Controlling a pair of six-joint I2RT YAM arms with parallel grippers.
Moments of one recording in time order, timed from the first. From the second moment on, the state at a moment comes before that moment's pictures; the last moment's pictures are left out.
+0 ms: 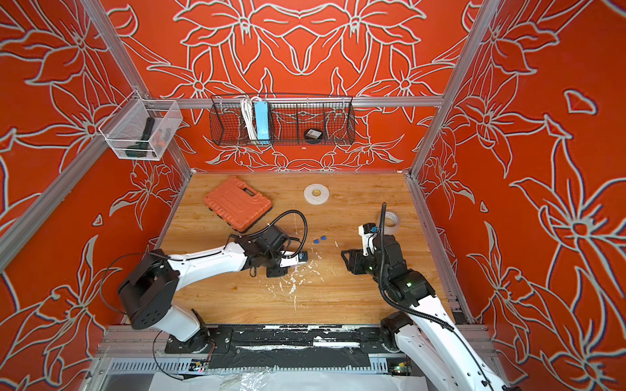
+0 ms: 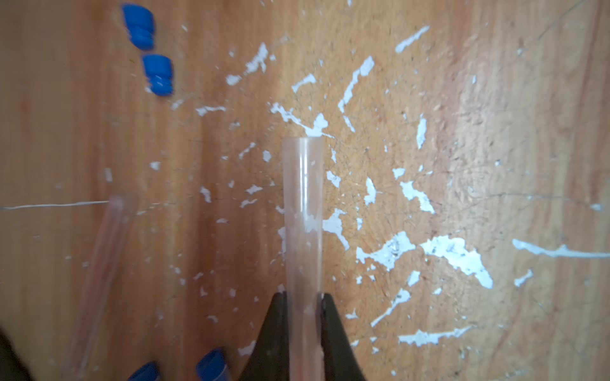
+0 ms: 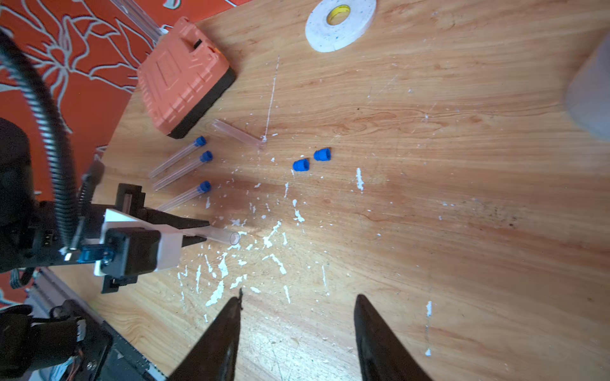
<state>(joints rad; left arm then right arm) -0.74 1.51 0.88 -0.40 0.12 0.70 0.43 0.67 0.60 -0.58 -0.24 0.41</state>
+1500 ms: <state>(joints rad) -0.74 1.23 0.67 -0.12 0.31 0.67 0.65 1.30 0.84 -0.40 -0.66 0.52</state>
